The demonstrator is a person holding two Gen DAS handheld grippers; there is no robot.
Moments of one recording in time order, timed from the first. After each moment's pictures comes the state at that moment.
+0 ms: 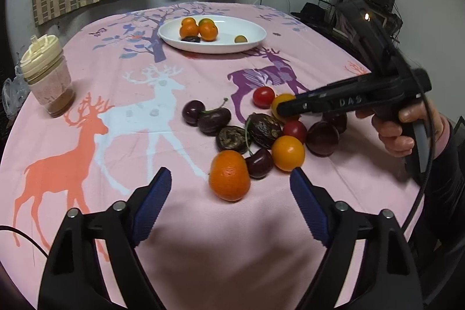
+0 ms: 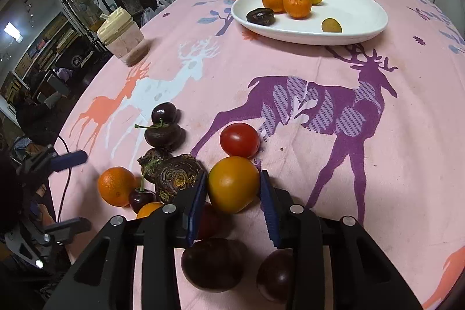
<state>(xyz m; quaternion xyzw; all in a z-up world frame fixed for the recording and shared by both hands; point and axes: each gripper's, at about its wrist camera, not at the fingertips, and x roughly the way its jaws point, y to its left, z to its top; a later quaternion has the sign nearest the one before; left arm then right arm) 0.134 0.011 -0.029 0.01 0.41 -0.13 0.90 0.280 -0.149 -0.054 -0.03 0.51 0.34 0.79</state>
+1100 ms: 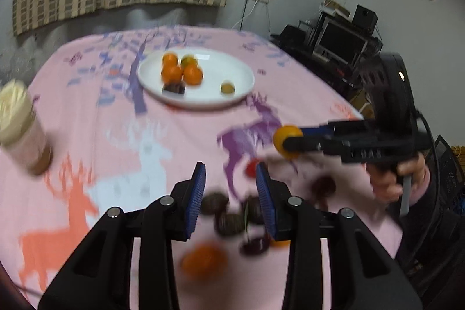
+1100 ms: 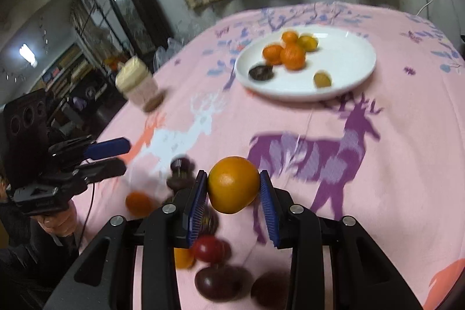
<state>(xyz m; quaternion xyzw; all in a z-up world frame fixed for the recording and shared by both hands) 0.223 0.023 0.025 -0.03 0.36 -0.19 0.91 0.298 -0.177 -0.010 0.04 0.43 0.35 0.83</state>
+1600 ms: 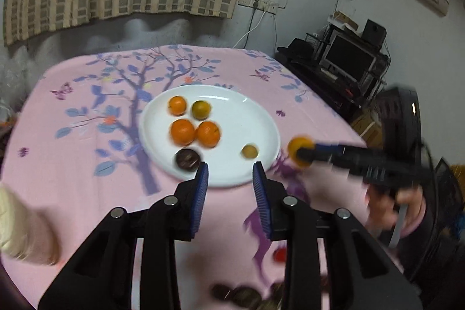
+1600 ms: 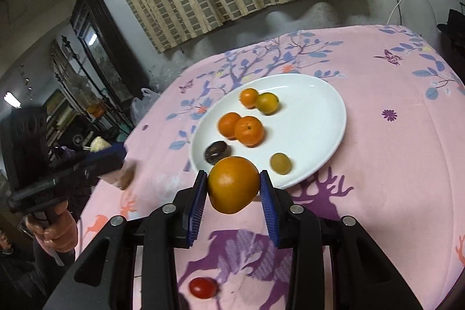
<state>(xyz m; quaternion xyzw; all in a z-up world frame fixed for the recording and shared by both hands) 0.319 0.049 0.057 -0.03 0.36 -0.19 0.91 0.392 -0.190 0.015 0.11 0.39 0.31 0.86</state>
